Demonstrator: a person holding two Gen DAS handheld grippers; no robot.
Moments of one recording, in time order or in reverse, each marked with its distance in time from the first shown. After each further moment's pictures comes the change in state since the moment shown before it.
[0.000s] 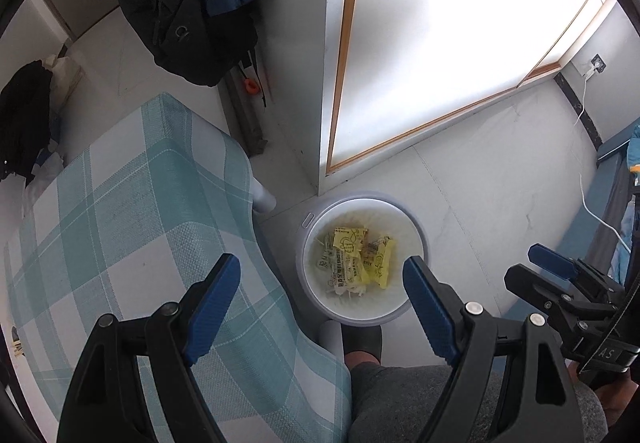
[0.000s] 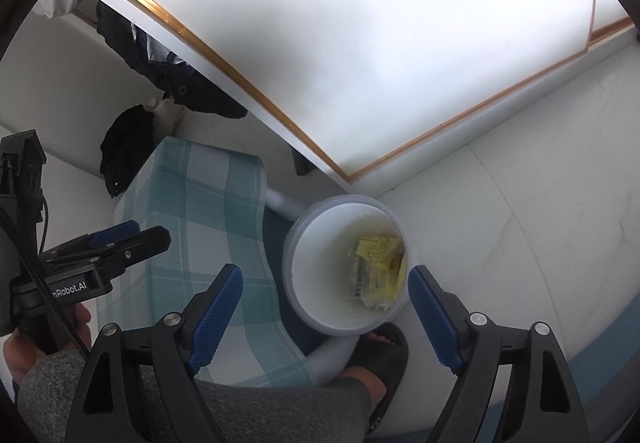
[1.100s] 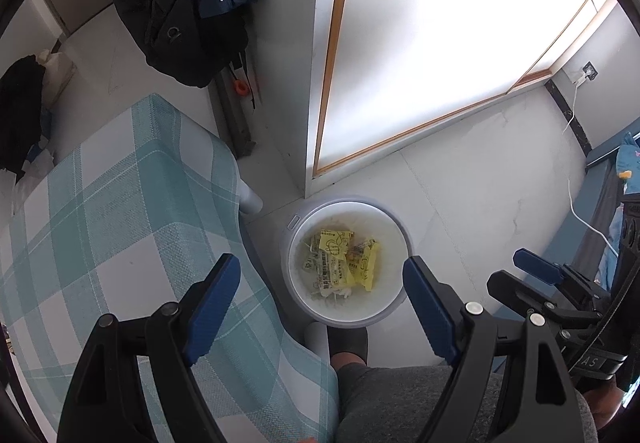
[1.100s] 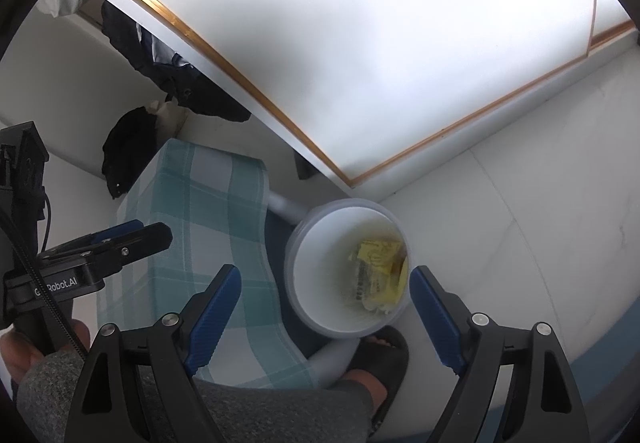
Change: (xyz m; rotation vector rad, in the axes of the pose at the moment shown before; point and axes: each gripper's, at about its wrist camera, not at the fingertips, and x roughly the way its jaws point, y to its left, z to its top) left arm -0.005 -0.003 0.000 -0.008 -0.010 -0.043; right arm -0.006 0.002 -0.002 -0.007 -0.018 0.001
